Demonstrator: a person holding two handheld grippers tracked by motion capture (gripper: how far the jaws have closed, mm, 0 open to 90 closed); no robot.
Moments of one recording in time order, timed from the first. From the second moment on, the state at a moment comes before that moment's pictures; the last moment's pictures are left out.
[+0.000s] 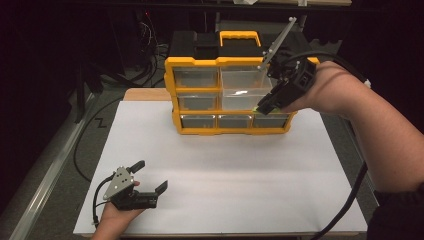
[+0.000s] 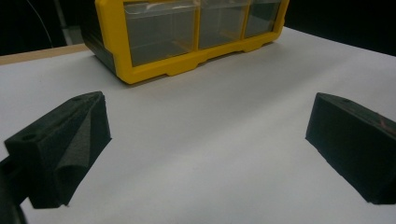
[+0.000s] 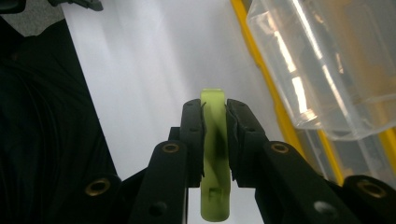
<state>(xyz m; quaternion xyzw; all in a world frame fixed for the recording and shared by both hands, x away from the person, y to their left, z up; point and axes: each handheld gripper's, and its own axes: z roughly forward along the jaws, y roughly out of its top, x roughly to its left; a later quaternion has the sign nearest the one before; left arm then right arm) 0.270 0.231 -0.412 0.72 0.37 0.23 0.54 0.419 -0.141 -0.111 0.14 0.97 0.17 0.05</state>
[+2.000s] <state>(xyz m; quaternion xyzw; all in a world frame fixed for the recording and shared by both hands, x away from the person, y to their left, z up) 0.270 0.235 -0.412 0.72 0.37 0.22 0.55 0.495 -0.085 -0.113 0.14 0.97 0.15 0.10</state>
